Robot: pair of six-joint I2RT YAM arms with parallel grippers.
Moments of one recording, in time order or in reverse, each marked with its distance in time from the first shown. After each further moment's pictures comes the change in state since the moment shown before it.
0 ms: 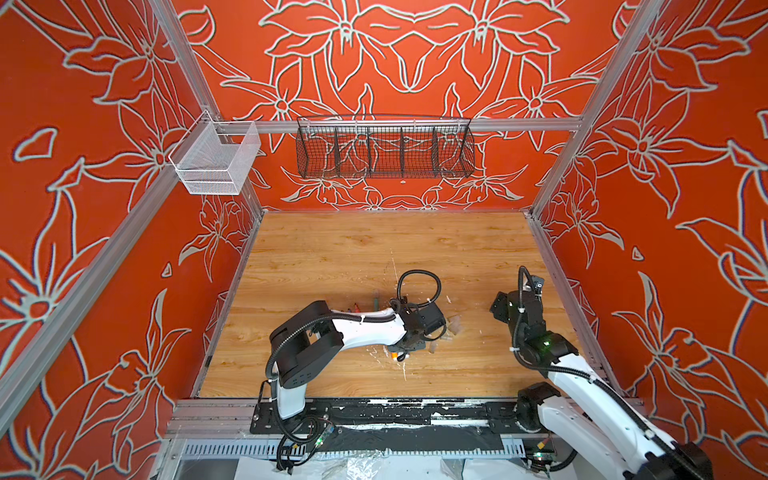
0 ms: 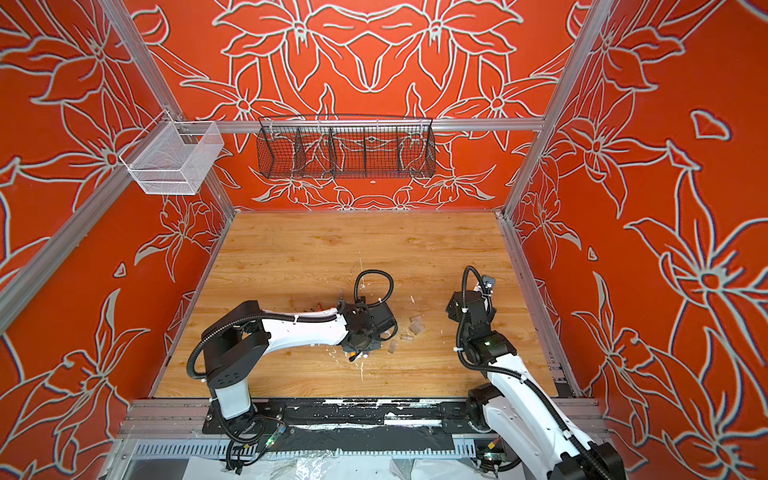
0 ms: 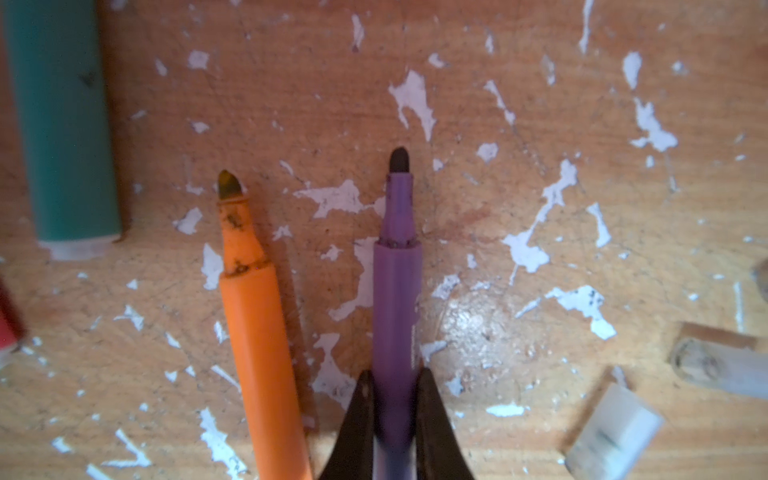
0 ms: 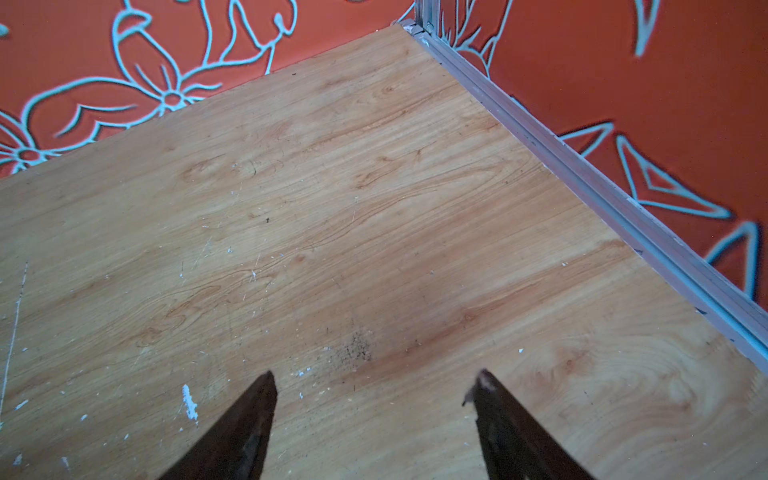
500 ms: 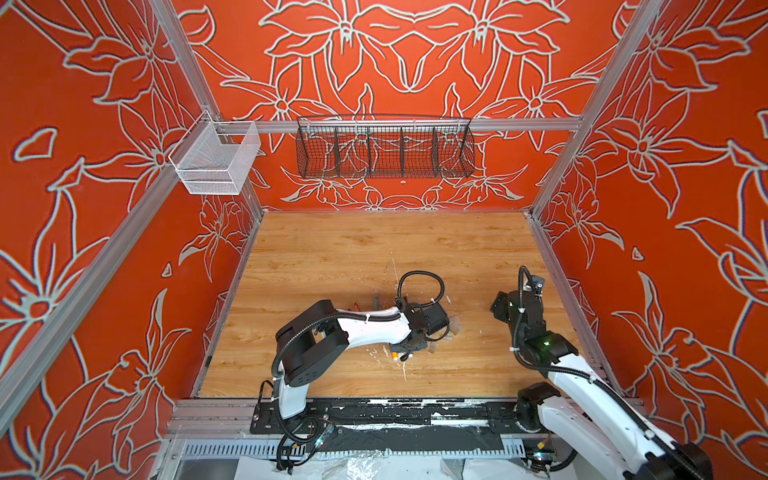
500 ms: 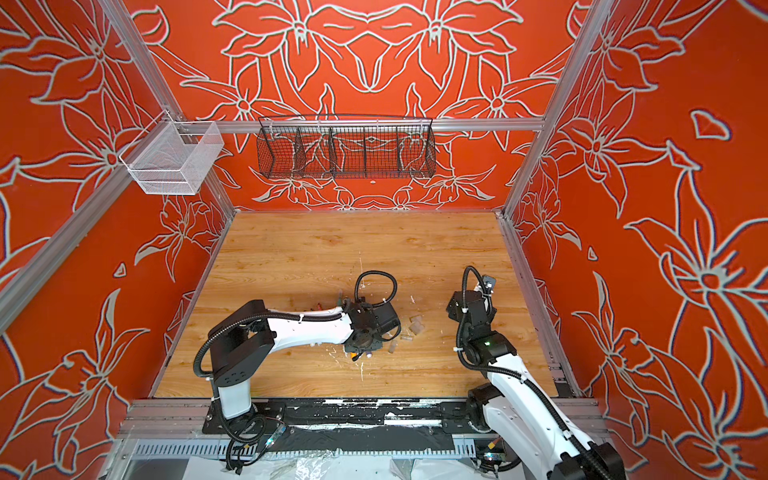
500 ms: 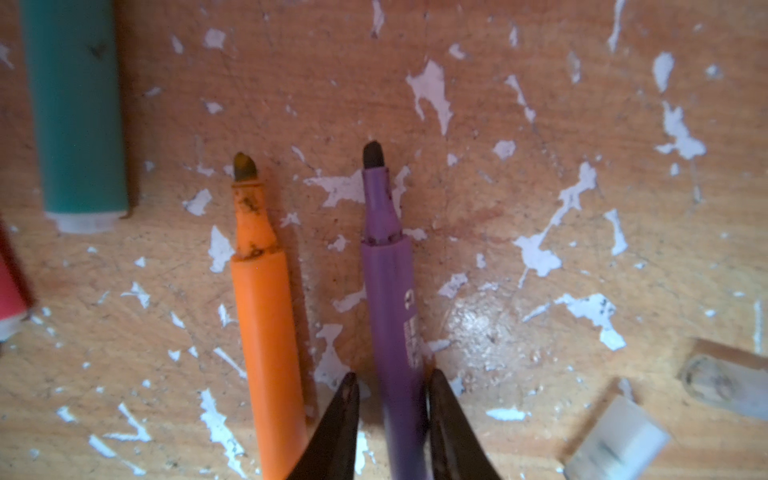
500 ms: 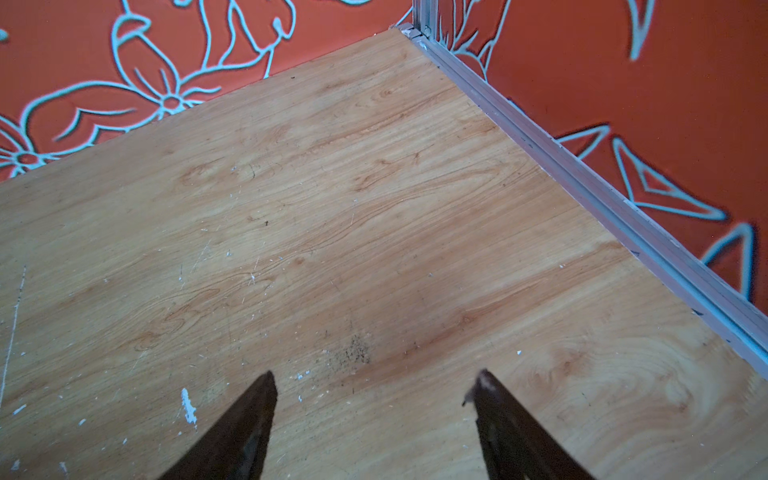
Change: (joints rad) left arm -0.008 0.051 0.051 -0.063 -0.014 -0.092; right arm 0.000 0.008 -0.007 0.035 0.010 -0.009
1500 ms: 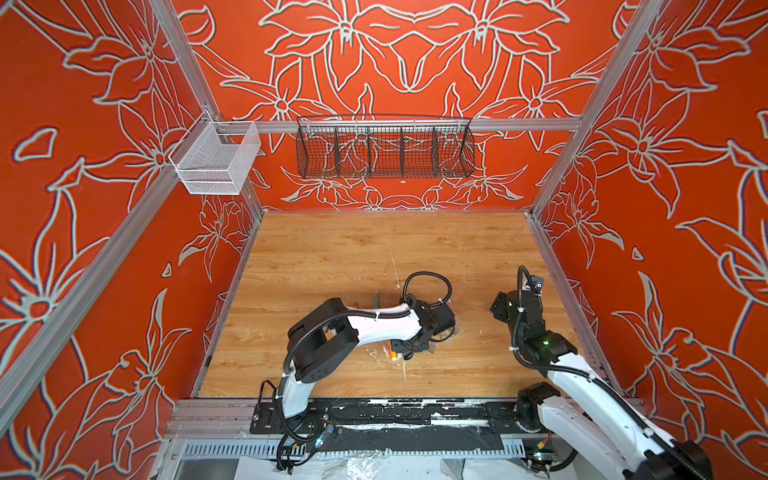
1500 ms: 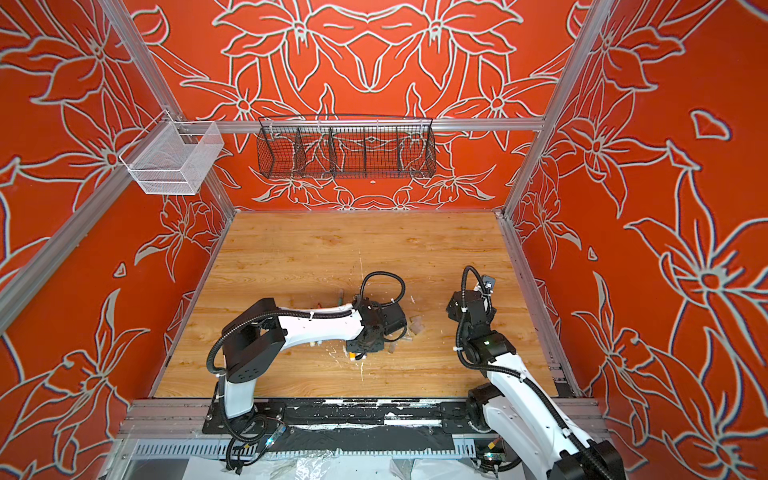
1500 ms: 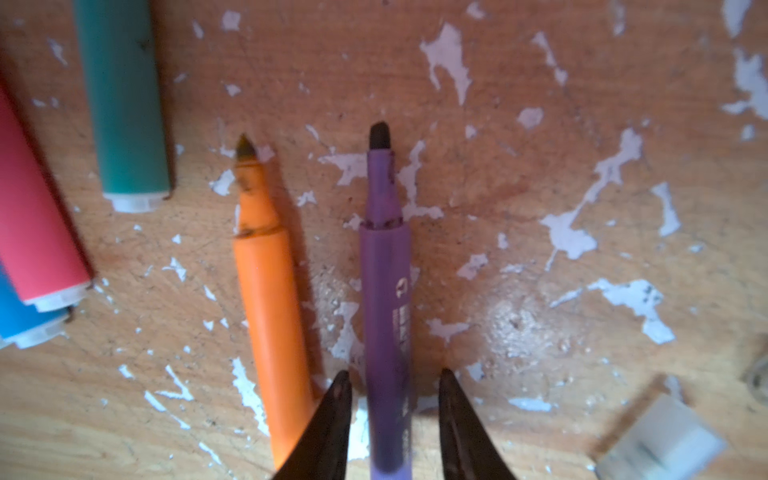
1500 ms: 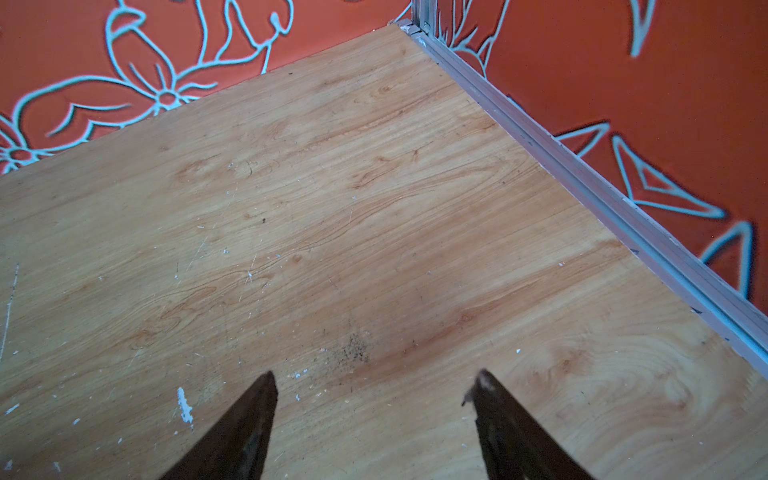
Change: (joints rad) left arm -0.010 0.073 0.130 -0.171 -0.015 0.019; right arm 0.000 0.006 0.000 0.000 0.006 0.000
